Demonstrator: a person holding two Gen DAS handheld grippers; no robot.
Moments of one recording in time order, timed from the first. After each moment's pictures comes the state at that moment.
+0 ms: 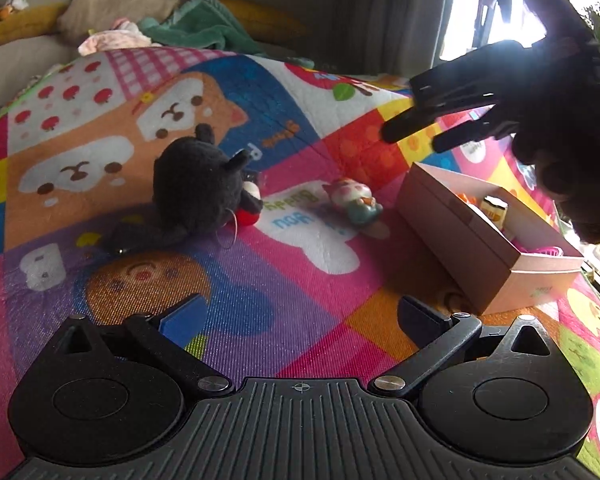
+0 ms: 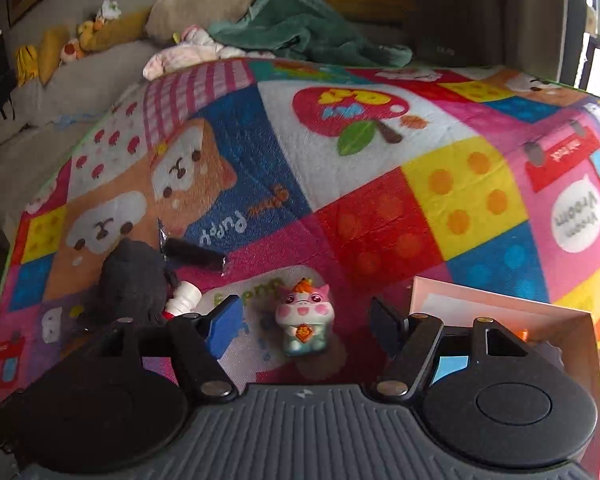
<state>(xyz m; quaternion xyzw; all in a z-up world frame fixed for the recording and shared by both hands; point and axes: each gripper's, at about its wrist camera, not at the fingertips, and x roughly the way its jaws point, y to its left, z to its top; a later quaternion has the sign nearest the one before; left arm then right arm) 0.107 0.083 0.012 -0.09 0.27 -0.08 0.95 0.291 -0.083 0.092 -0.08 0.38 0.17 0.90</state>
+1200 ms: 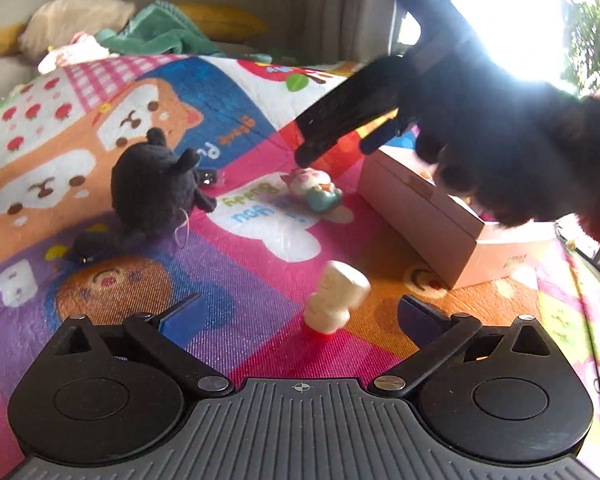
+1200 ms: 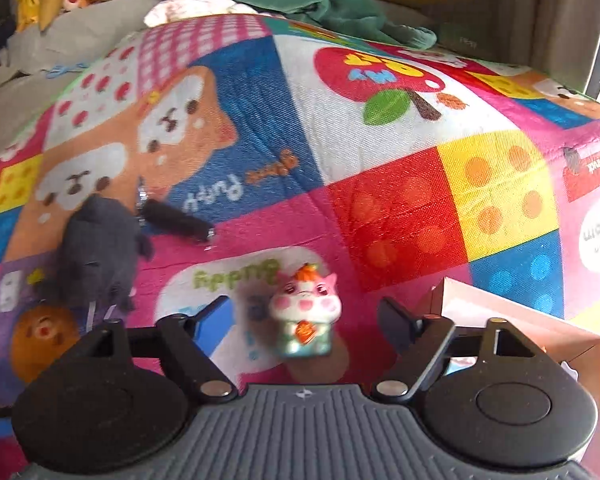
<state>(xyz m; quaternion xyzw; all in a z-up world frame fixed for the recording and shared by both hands) 0.104 0.074 0.009 -0.07 0.28 -0.13 0.95 0.313 -0.064 0.053 -0.14 0.39 0.15 0.90</state>
